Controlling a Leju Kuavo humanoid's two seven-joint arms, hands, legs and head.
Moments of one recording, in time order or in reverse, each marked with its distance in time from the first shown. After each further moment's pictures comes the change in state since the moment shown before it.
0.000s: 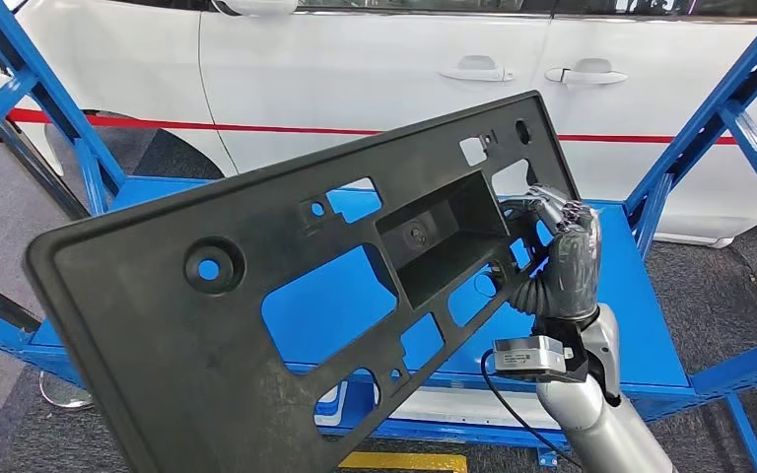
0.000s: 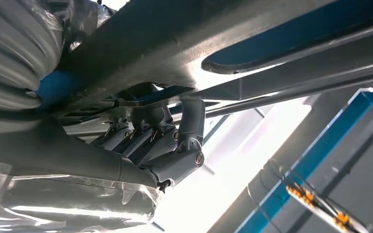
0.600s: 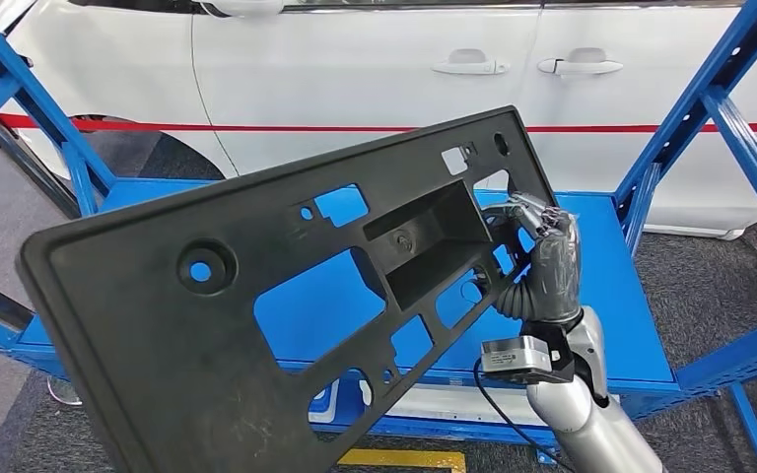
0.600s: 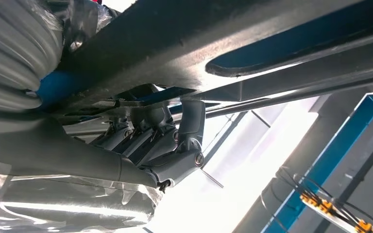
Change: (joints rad) left arm -0.005 -0.006 0.035 0.000 0.021 0.031 0.087; right arm 0.011 0.028 0.031 0.033 -0.020 -0.003 -0.011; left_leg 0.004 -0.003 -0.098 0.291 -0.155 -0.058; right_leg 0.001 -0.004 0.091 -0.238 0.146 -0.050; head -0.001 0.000
